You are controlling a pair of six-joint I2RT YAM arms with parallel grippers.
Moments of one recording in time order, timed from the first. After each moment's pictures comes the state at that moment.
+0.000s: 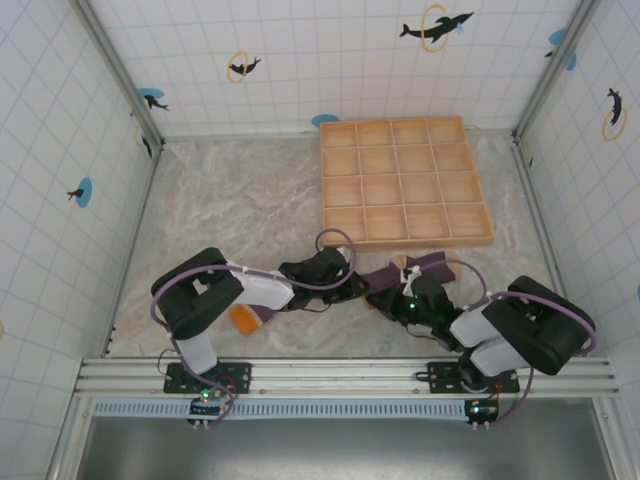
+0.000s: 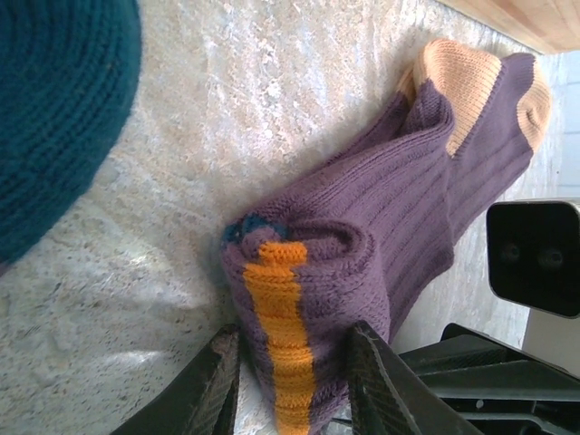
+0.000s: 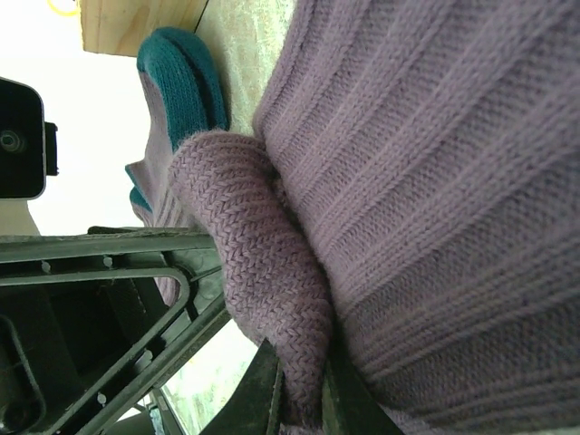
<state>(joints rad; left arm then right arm) -0.99 1.78 0.72 0.33 0.23 -1.09 0.72 1.43 0.04 0.84 -0.29 1.24</state>
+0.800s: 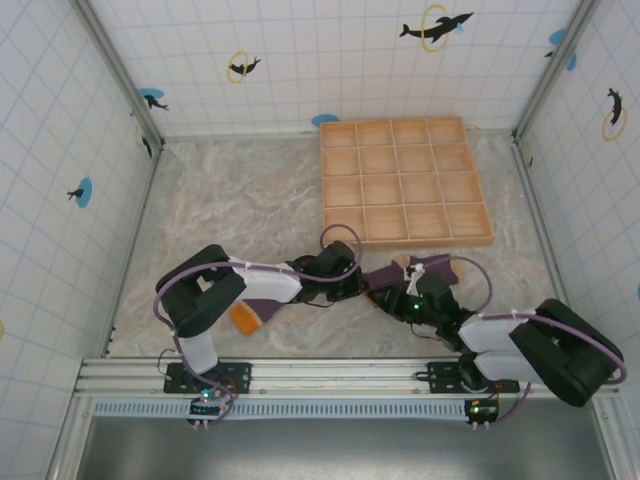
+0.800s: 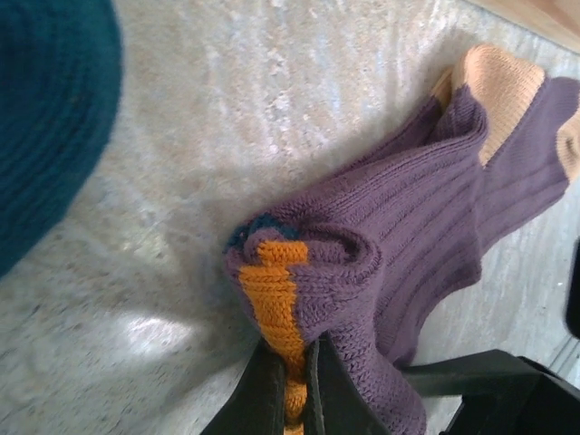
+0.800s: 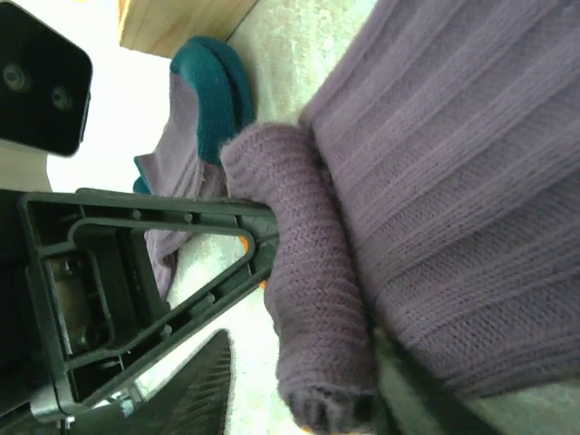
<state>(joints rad) -0.99 1.80 0.84 0.11 0.21 -1.10 0.70 1.21 0.04 0.61 -0.29 1.08</state>
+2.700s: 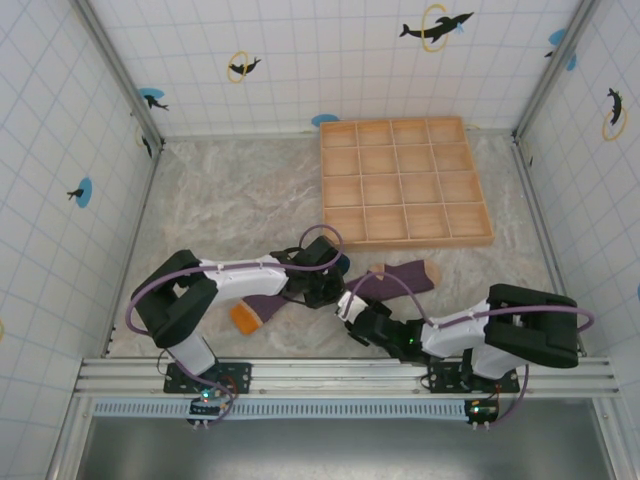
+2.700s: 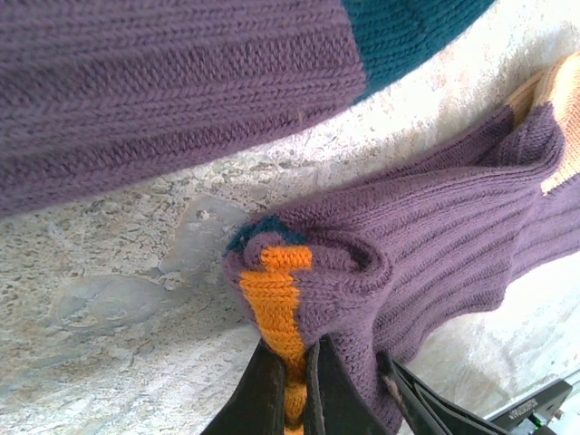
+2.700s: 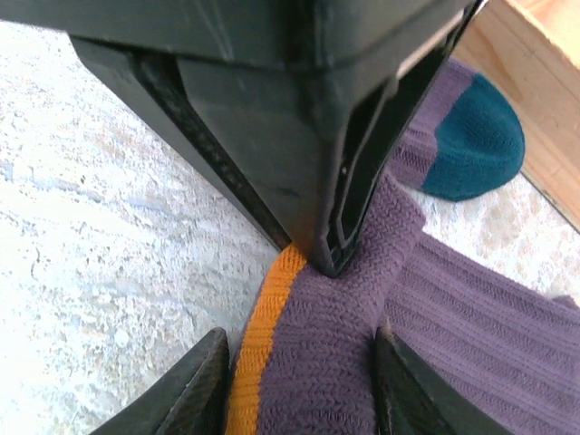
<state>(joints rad) -0.94 1.67 0.86 -0.28 0.29 -1.19 1.34 1.46 0.29 0.43 0.52 0.03</state>
